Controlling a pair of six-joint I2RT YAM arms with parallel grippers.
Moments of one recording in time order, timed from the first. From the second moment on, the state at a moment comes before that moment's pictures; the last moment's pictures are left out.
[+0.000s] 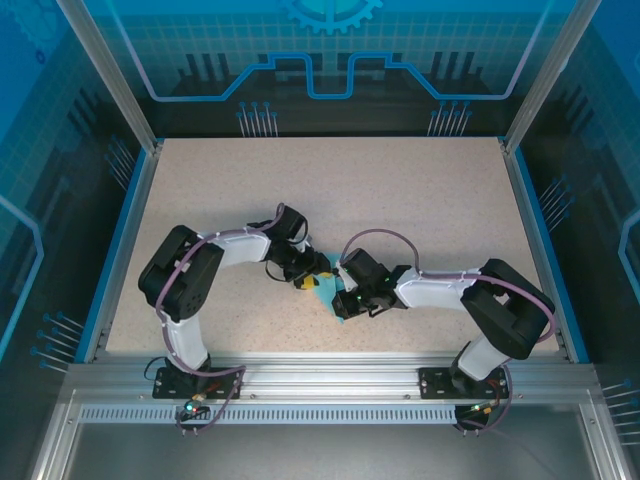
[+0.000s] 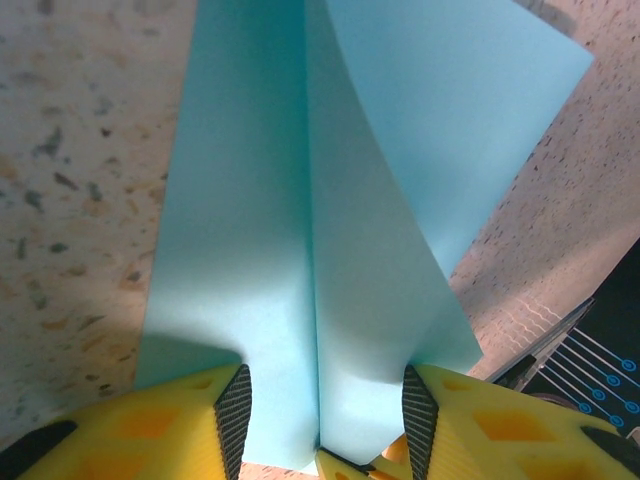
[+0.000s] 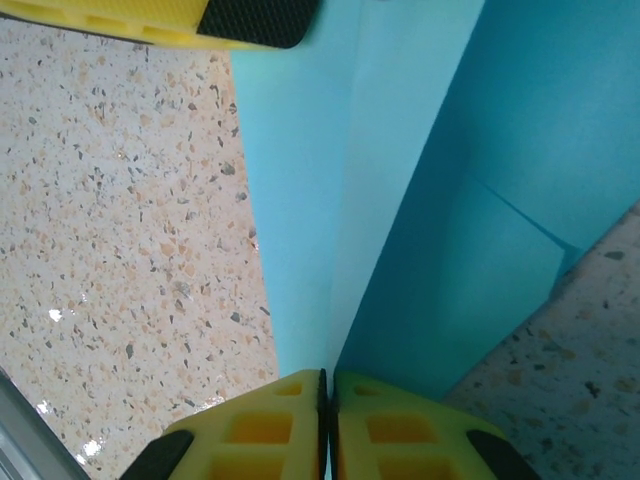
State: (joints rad) left arm -0.49 1.85 1.01 -0.37 0.64 -0.90; right arm 0.83 1.59 0.70 -0.20 -0.28 0.50
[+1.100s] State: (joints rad) left arm -0.49 1.86 1.03 -0.39 0.64 -0.90; right arm 0.63 1.64 0.70 -0.03 -0.55 0.60
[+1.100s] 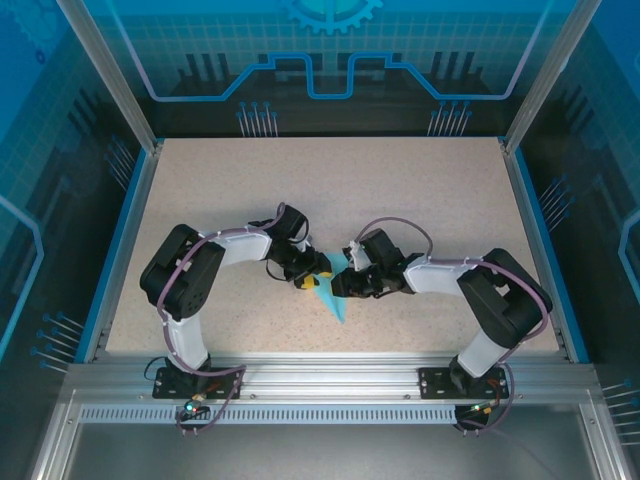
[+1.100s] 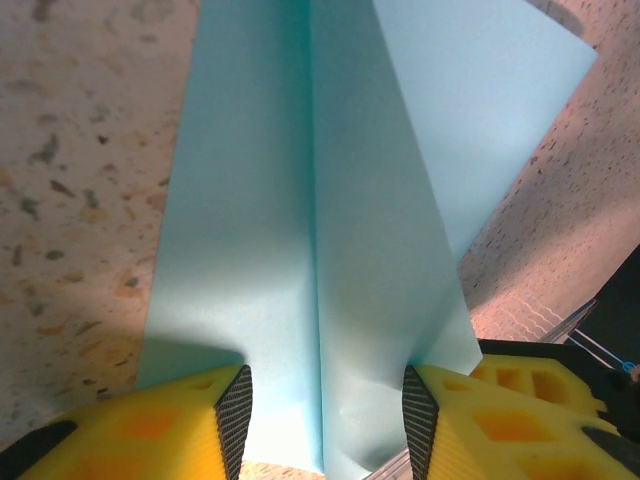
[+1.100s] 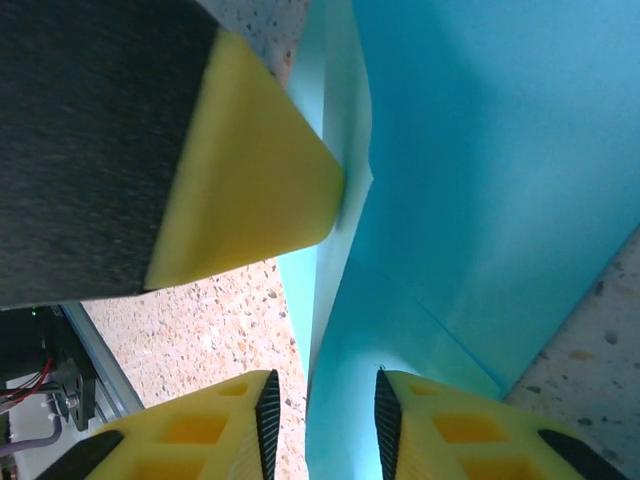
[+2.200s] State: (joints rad) left arm -0.49 1.86 1.03 -0.39 0.64 -0.90; right arm 0.63 1.64 0.73 -0.16 -0.45 0.56
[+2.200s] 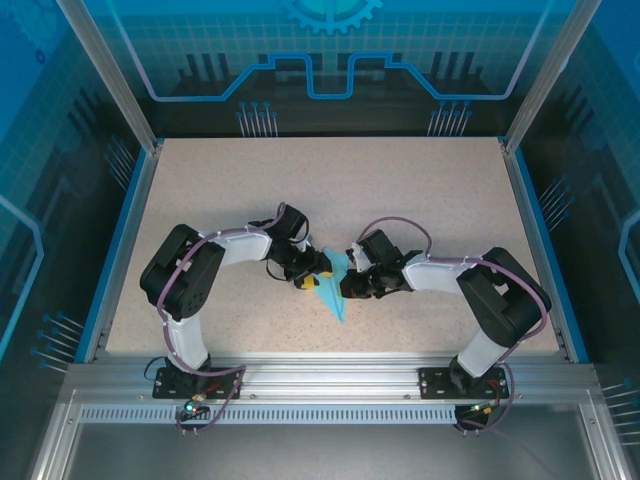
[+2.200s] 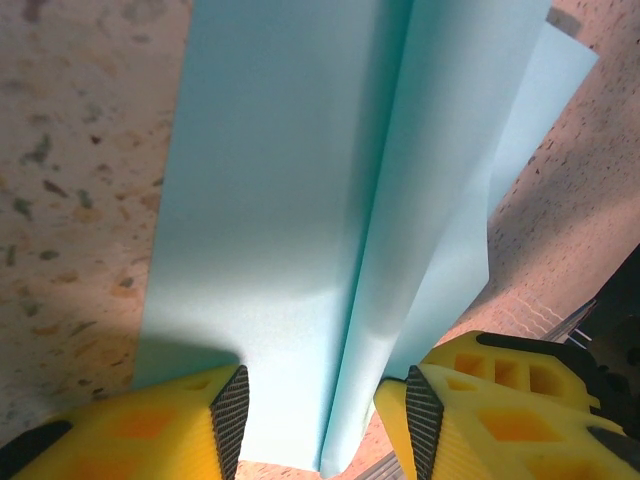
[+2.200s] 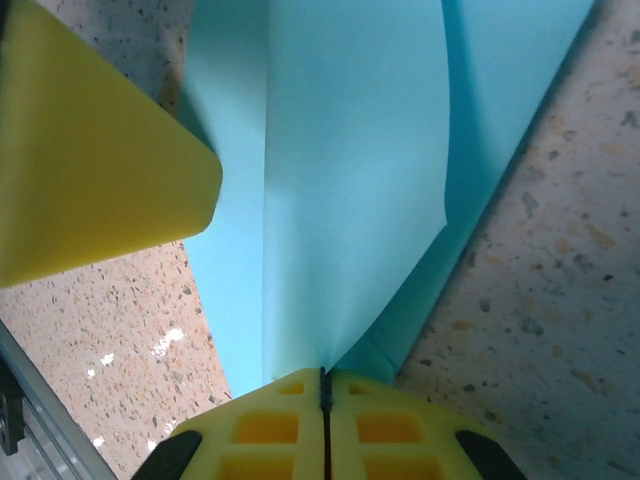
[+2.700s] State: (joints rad) left arm -0.49 1.86 1.03 -0.40 0.64 -0.90; right arm 0.63 1.65 0.75 -0.19 -0.42 0.55
